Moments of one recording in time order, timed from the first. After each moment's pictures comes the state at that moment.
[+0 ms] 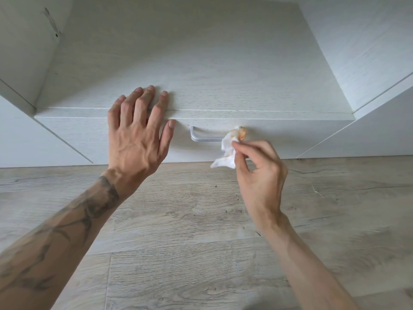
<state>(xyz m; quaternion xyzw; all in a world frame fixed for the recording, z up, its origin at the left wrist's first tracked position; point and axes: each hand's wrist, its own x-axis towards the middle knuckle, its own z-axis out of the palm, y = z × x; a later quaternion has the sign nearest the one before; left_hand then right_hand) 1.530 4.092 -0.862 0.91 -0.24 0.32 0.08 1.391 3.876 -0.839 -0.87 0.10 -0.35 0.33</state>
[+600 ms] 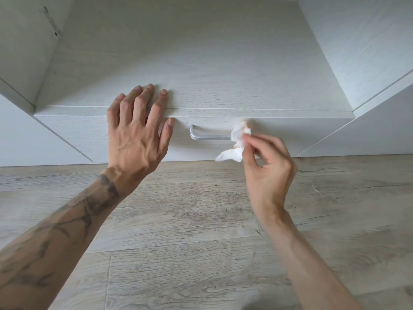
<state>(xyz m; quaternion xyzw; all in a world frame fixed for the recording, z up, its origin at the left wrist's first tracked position) 1.529 4.092 -0.862 0.91 -0.24 0.32 0.08 1.394 3.867 -0.840 -0.84 0.12 -0.39 0.36</state>
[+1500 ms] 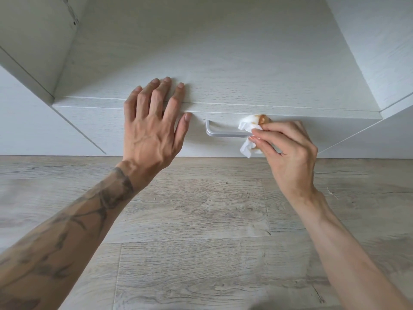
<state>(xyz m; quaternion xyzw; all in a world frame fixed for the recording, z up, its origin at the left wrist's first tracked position) 1.529 4.091 -0.861 0.91 -0.24 0.33 0.07 1.420 3.822 -0.843 -0.90 -0.07 -0.36 0.24</state>
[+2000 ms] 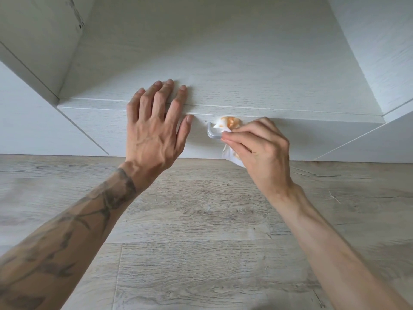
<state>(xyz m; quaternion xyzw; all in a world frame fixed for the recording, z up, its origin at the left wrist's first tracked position) 1.530 4.090 -0.861 0.91 -0.23 0.33 0.07 1.440 3.861 -0.839 -0.89 -0.14 -0.35 0.25</state>
